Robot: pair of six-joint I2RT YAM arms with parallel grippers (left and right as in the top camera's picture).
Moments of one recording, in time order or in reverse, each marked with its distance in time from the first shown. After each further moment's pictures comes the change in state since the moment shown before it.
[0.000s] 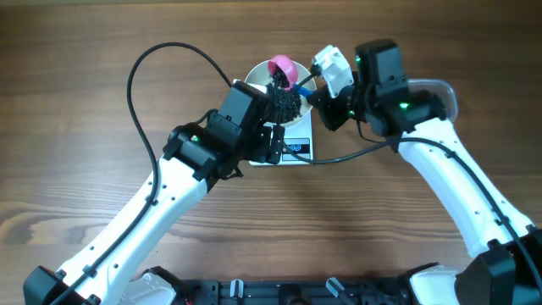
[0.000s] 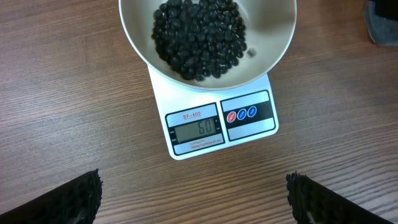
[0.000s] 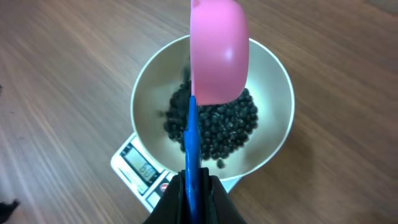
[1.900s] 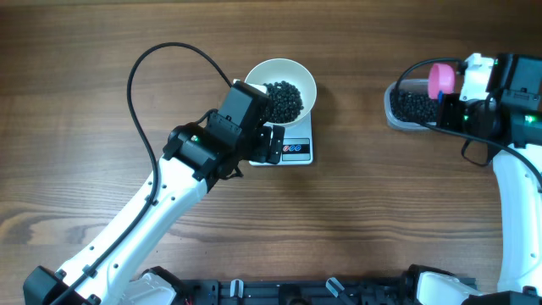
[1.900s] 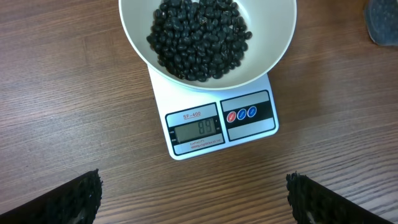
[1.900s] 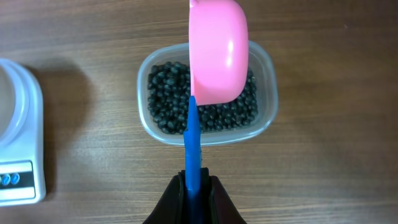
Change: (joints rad) left arm 0.000 0.000 0.000 0.000 0.000 0.000; right arm -0.556 -0.187 0.000 -0.354 0.267 0.167
